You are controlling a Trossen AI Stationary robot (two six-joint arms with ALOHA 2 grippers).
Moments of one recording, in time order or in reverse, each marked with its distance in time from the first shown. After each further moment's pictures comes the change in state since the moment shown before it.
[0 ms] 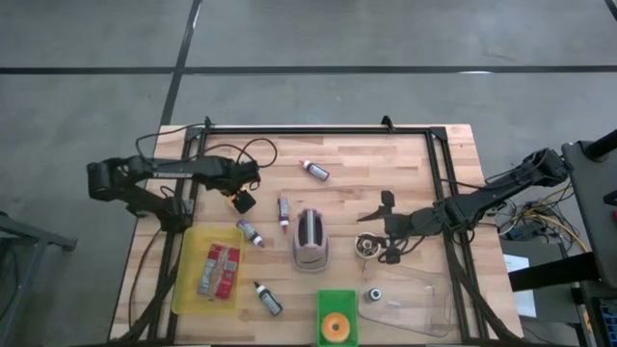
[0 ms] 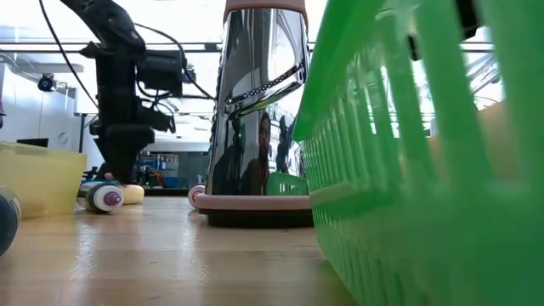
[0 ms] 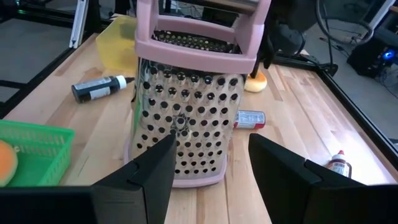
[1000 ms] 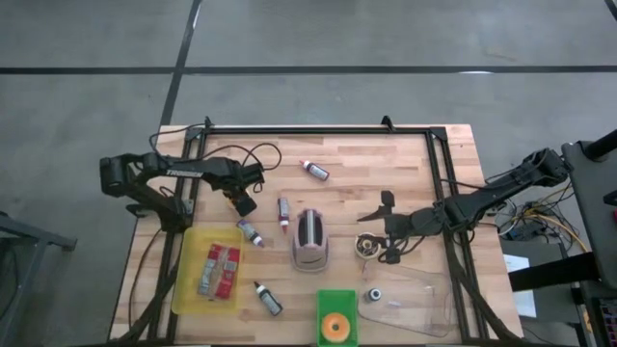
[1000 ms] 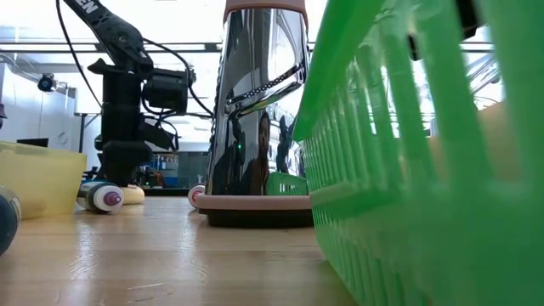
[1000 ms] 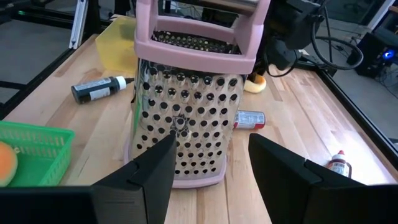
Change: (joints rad) left arm 0.021 0.104 -0.020 0.073 0.047 0.077; right arm 0.000 0.000 0.000 0.002 0.001 0.002
